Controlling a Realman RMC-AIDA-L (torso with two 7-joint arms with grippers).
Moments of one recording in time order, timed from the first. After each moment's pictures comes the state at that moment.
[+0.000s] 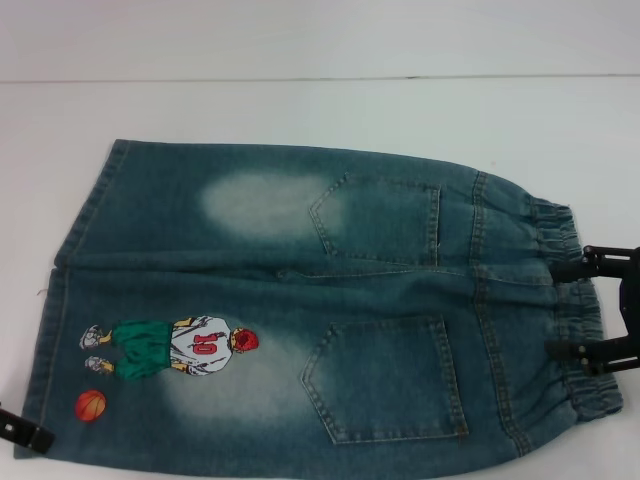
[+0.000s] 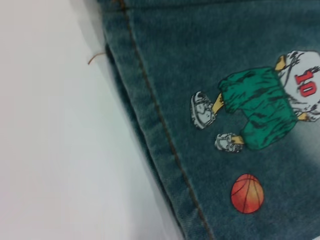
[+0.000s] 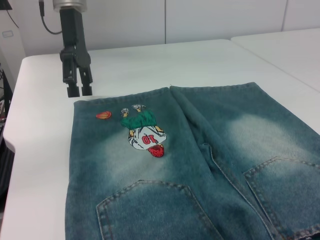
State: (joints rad) left arm -0.53 -2.02 0.66 1.05 2.86 1.86 -2.26; right arm 0.44 2.05 -0.52 -0.94 -2.31 -1.84 1.18
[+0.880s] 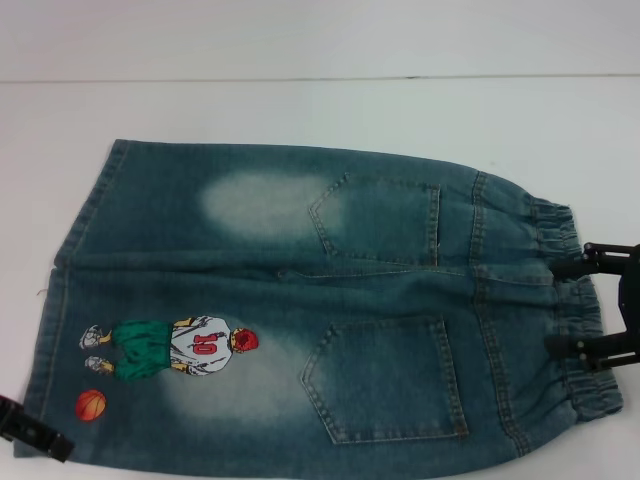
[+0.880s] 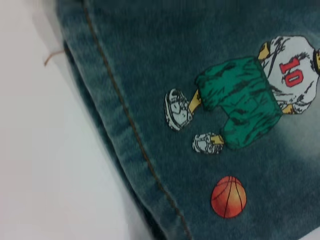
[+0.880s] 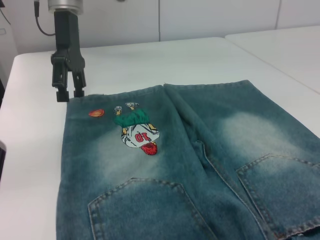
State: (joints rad) left arm -0.56 -2.03 0.73 1.01 2.86 1.85 -2.28; right arm 0.45 2.05 -0.52 -0.94 -2.31 -1.82 1.18
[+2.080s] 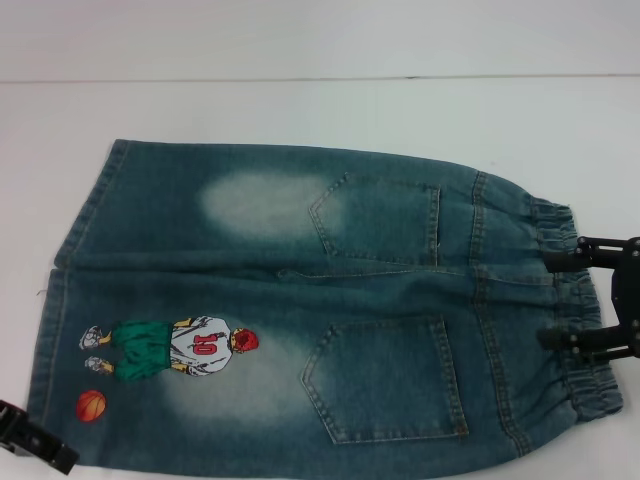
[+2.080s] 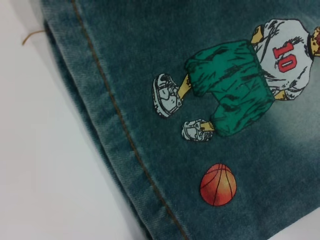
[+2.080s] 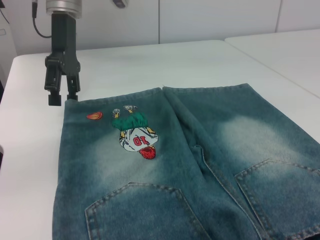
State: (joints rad) left arm -0.58 -2.01 0.75 0.95 2.86 1.87 -2.30; right arm 0.46 2.05 -0.52 -0.93 -2.31 -1.81 1.18
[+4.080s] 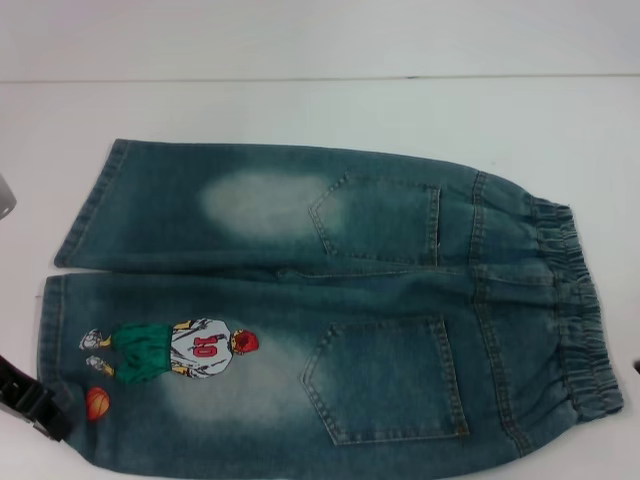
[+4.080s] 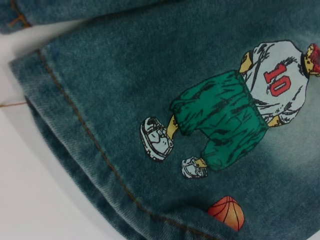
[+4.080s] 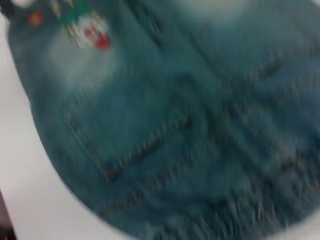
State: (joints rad) left arm -0.65 -2.02 0.84 0.92 2.86 1.84 -2.36; right arm 0.54 2.04 -0.54 -1.25 -2.70 -1.98 1.70
